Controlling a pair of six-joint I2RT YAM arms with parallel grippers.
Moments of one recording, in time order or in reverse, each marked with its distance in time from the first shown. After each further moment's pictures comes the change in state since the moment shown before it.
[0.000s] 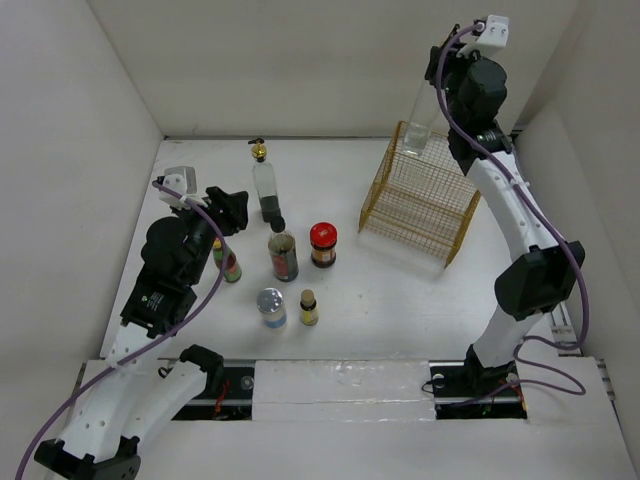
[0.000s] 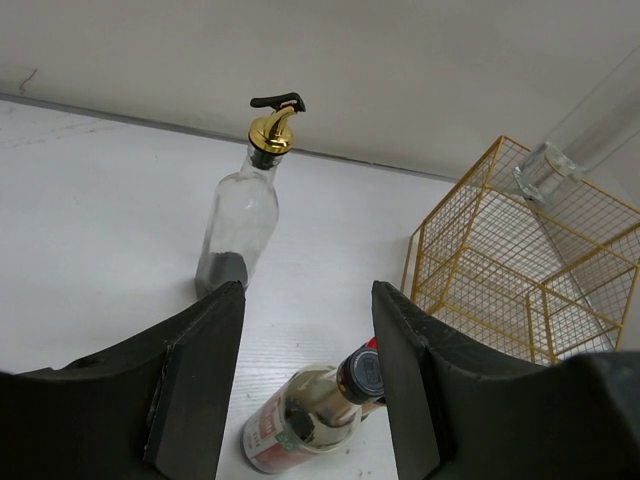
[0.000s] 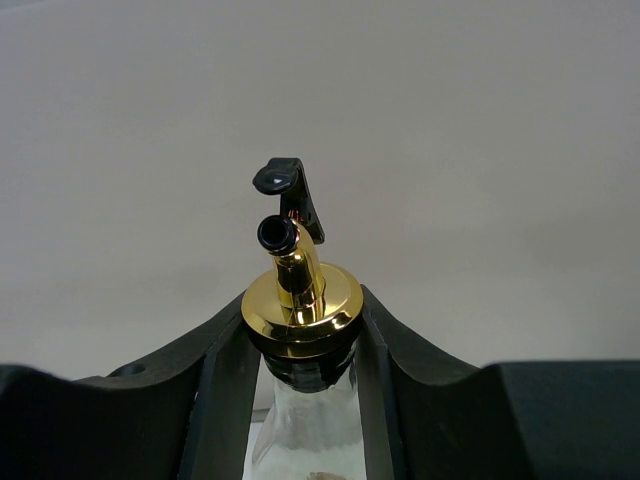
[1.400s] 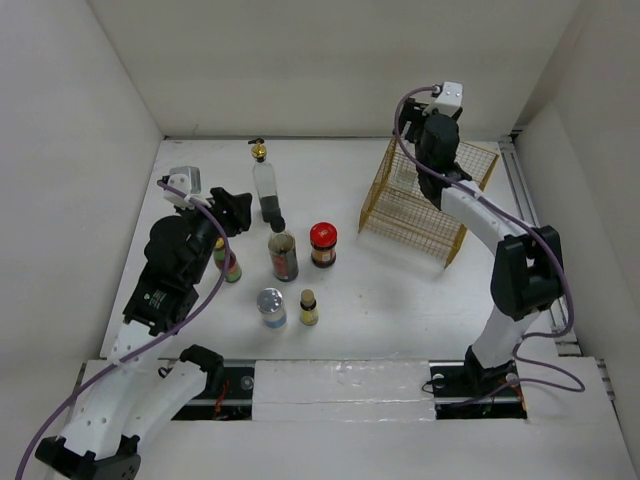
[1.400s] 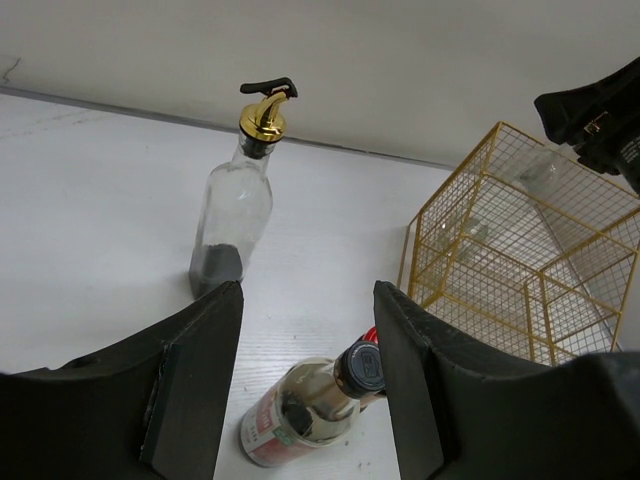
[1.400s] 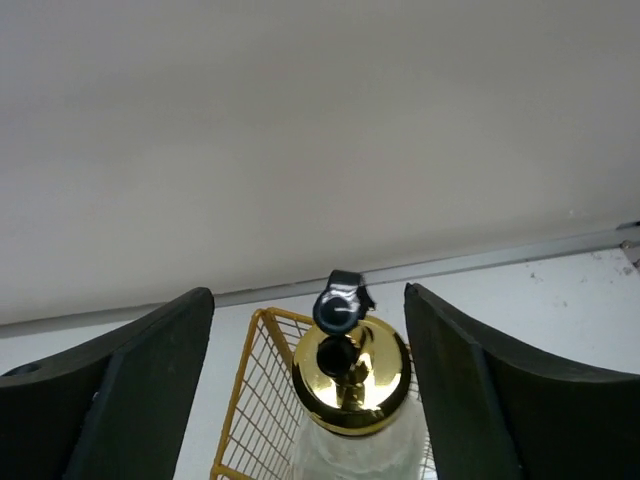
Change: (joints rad) left arm 0.000 0.009 -0.011 0.003 0.025 0.000; right arm 0.080 0.029 -0.446 0.267 0.200 -0.013
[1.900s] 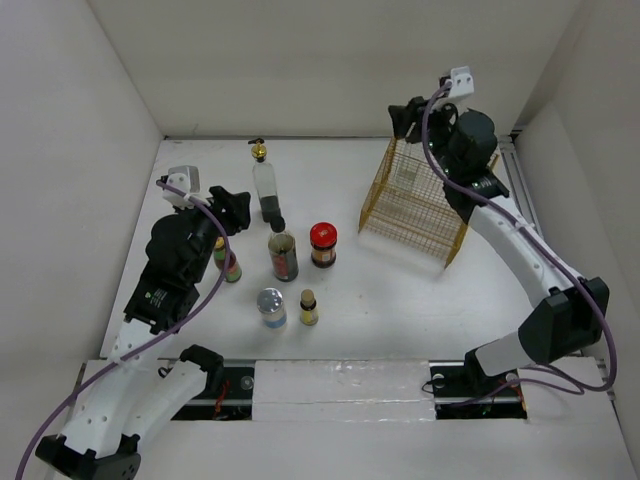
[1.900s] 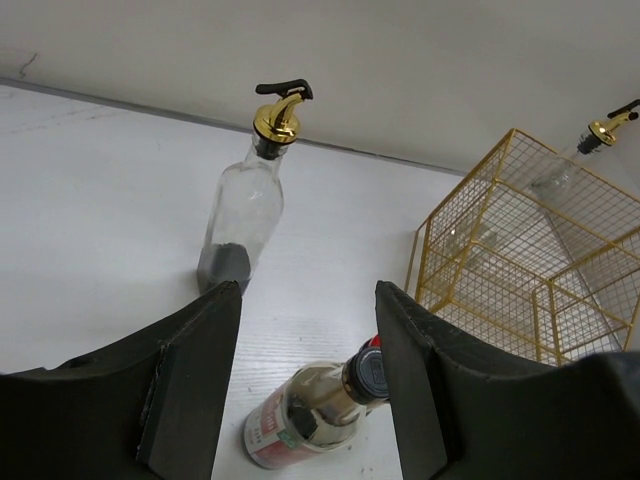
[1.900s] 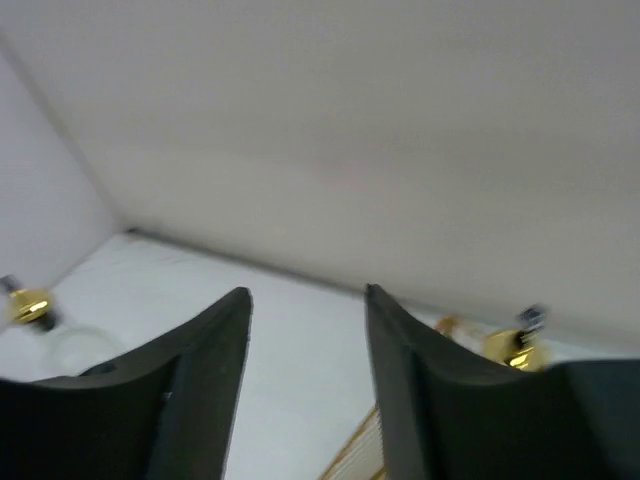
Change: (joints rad) left arm 0.000 0.009 0.000 -0.001 -0.030 -0.011; right arm 0.017 -0.298 0.002 -0.183 -0.443 0.013
